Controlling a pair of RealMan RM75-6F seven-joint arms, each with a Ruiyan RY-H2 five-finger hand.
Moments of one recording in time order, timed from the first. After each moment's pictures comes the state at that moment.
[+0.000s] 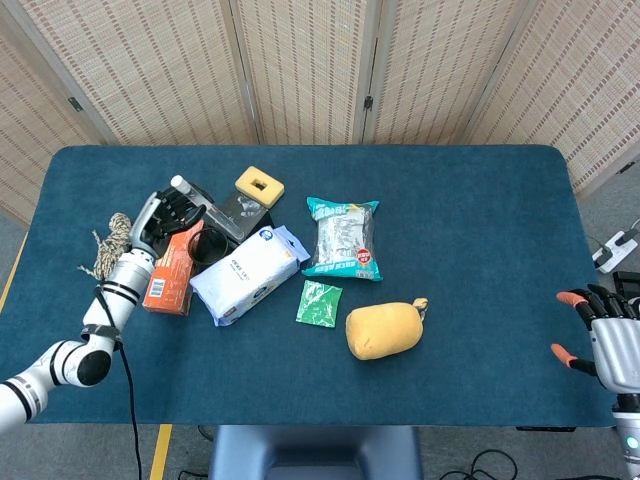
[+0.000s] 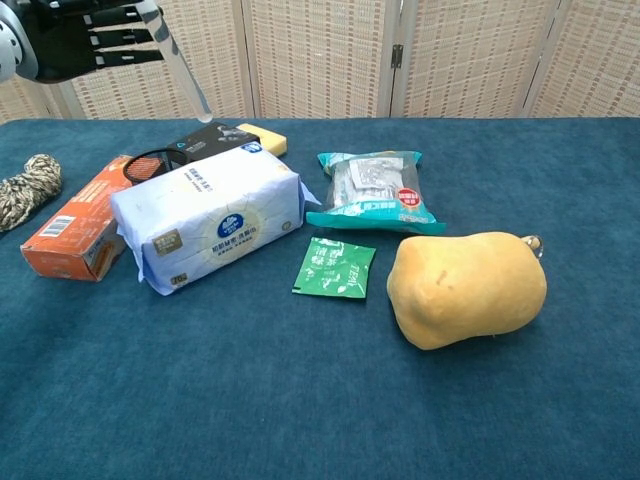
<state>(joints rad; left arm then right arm) -0.69 -1.36 -0.55 -1.36 1.20 0.67 -1.28 0.06 -1.06 0.08 -1.64 -1.47 1.49 -0.06</state>
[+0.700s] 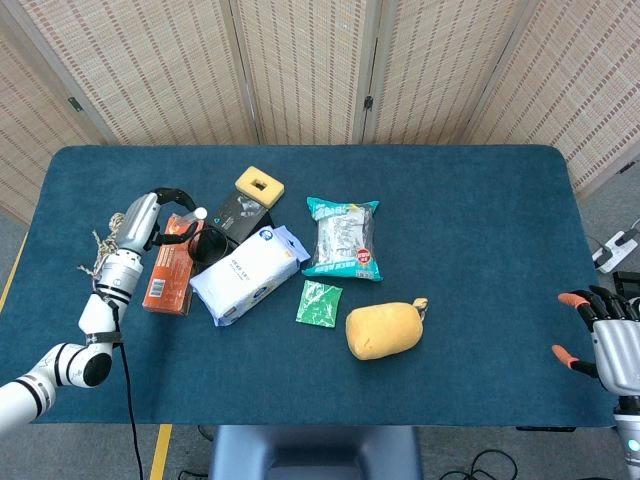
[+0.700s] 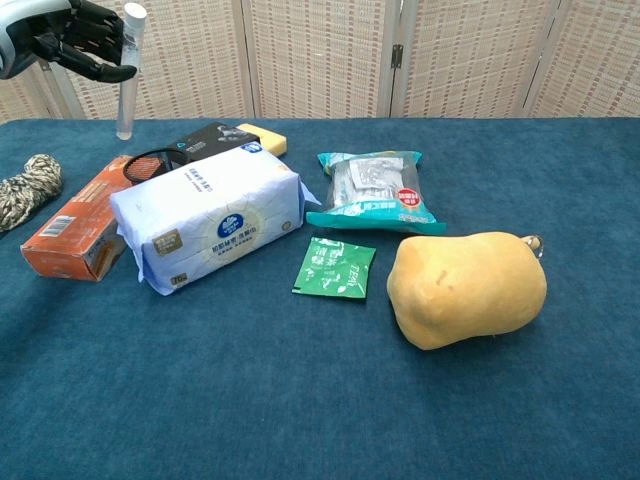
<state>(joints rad) -0.72 -1.41 -0.44 -1.23 1.22 0.86 -0.45 0.06 -1.06 0.08 -1.64 -1.47 1.50 -0.06</state>
